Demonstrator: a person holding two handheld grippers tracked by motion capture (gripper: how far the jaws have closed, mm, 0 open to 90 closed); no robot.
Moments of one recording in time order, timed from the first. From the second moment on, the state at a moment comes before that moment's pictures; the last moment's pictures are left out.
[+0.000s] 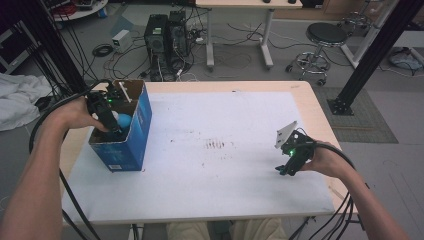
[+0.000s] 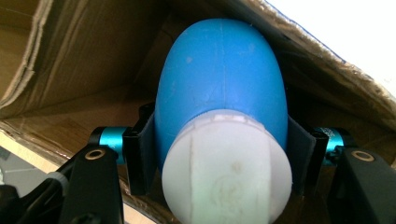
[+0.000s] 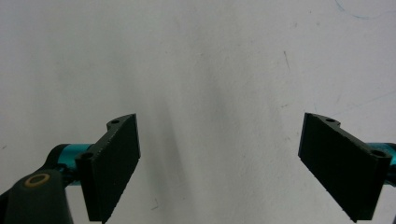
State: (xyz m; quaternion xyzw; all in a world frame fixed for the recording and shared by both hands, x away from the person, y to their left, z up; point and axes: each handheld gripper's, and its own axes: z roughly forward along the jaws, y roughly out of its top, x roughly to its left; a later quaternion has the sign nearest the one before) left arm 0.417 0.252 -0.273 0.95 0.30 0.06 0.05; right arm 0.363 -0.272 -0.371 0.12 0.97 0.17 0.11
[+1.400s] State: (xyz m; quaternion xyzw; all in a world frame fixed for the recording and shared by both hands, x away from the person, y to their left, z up) left arm 0.414 0.247 -0.269 0.95 0.30 0.06 0.04; right arm 0.358 -0.271 -0.376 0.12 0.97 0.17 0.10
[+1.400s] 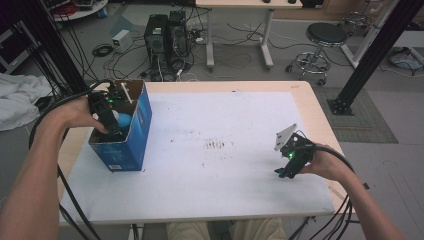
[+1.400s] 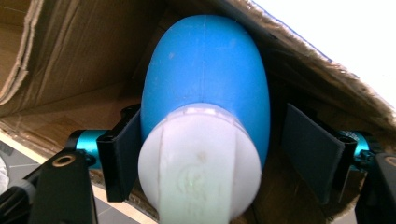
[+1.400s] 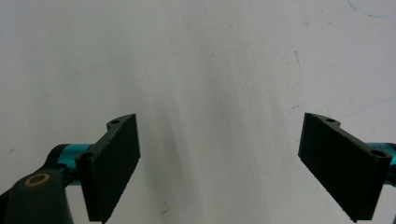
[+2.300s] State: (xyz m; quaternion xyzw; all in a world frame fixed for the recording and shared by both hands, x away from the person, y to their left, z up) left arm 0.413 0.233 -0.209 0.95 0.28 0.11 0.04; right arm 0.356 -0.272 -0.376 0.12 0.97 0.17 0.11
